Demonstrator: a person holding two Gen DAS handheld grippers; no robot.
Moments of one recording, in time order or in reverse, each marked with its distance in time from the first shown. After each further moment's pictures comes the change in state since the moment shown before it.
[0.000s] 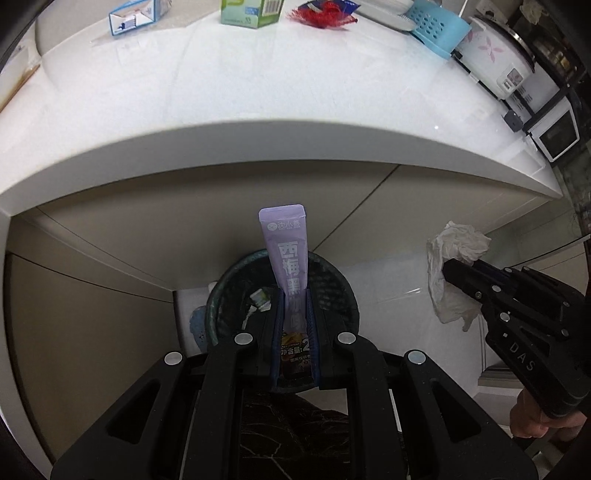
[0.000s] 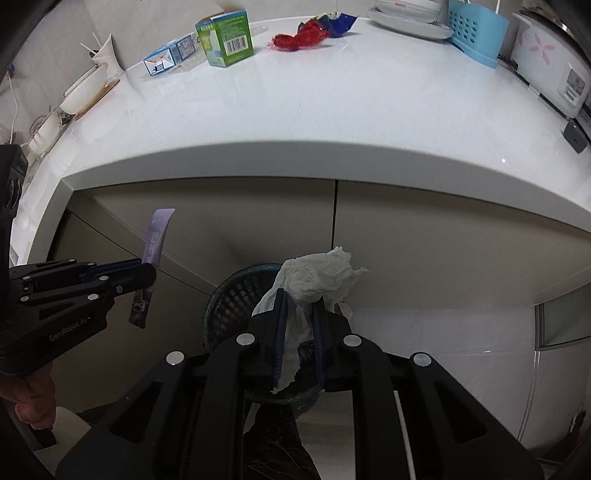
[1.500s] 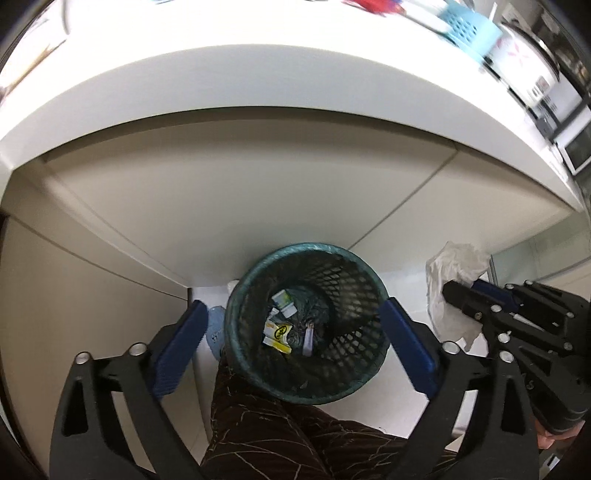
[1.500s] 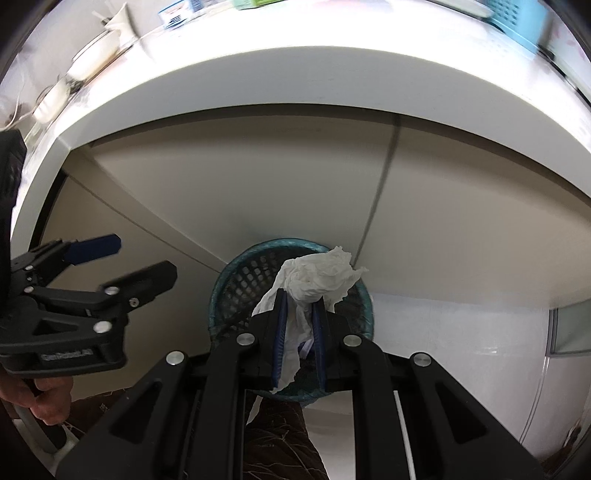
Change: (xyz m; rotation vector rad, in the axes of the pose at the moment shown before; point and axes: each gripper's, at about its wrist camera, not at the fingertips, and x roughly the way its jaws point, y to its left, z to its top) left arm 0.028 0.041 -0.023 -0.077 -0.040 0.070; right arm 0.067 0.025 -0.004 -0.085 0.081 0.064
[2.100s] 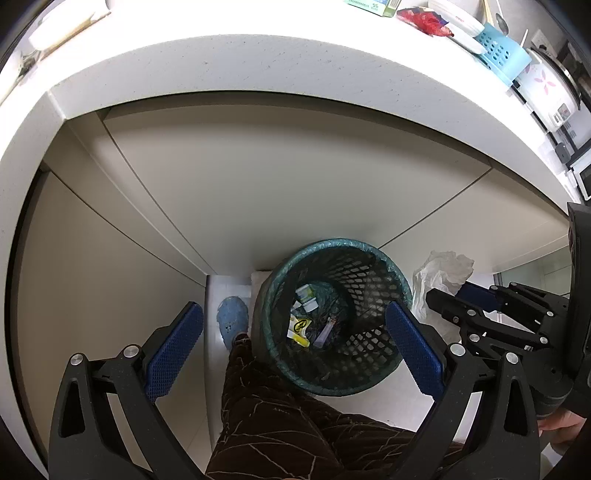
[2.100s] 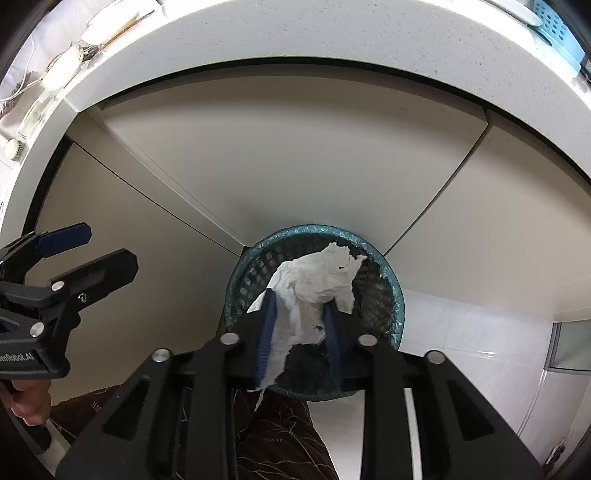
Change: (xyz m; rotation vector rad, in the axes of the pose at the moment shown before) left arm -0.006 0.040 -0.013 -0.080 0.003 0.040; right arm 0.036 0.018 0.012 -0.052 0.070 0.015
